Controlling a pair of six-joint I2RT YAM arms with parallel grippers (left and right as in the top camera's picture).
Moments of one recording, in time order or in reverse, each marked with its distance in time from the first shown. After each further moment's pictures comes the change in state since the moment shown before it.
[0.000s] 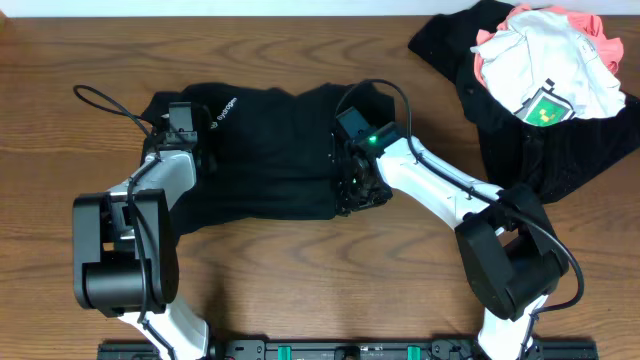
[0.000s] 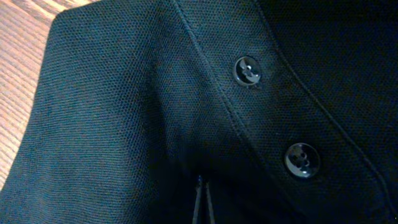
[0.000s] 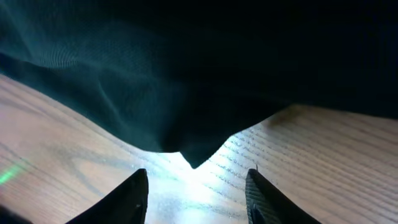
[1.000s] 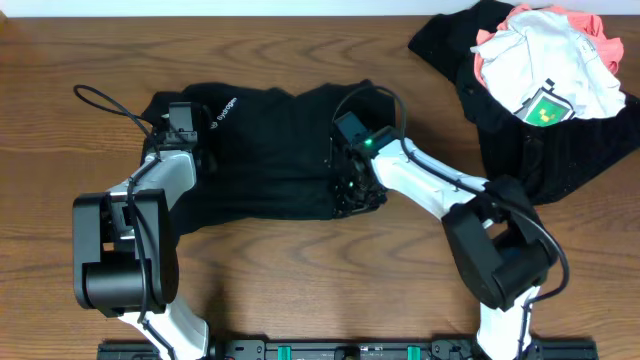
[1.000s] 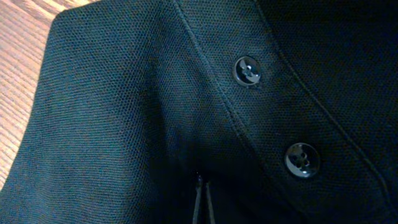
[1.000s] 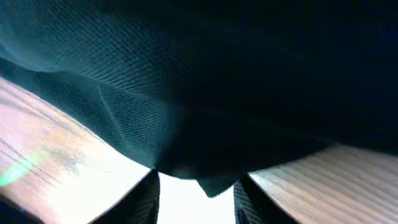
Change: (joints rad) left arm 0.000 0.000 0.000 0.000 0.000 0.000; right arm -0.006 0.063 -0.017 0.050 -0.094 -0.008
